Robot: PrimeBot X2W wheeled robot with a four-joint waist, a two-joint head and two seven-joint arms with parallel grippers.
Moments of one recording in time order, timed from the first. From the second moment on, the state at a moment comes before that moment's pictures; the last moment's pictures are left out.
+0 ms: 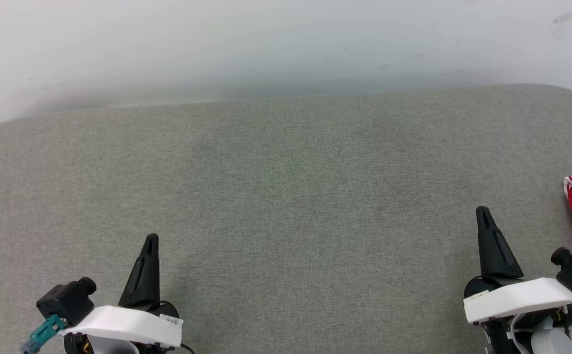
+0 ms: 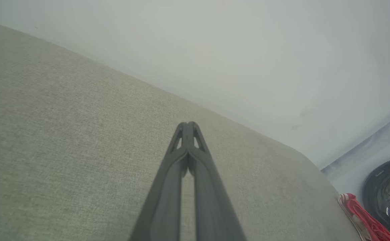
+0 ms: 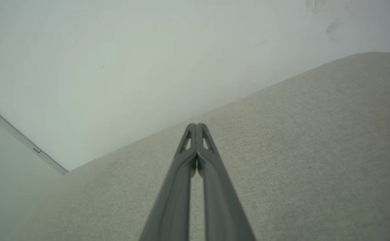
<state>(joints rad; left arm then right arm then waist) 0.00 0.09 -0.02 0.09 -0.61 -0.13 -0.19 -0.08 -0.06 0.01 0.14 0.54 0.13 -0.19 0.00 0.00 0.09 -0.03</state>
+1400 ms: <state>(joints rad) -0.05 0.09 0.02 0.17 -1.14 -0.13 -0.06 -0.09 -0.08 -0.02 0.19 1.11 0.13 -0.06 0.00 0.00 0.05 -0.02</state>
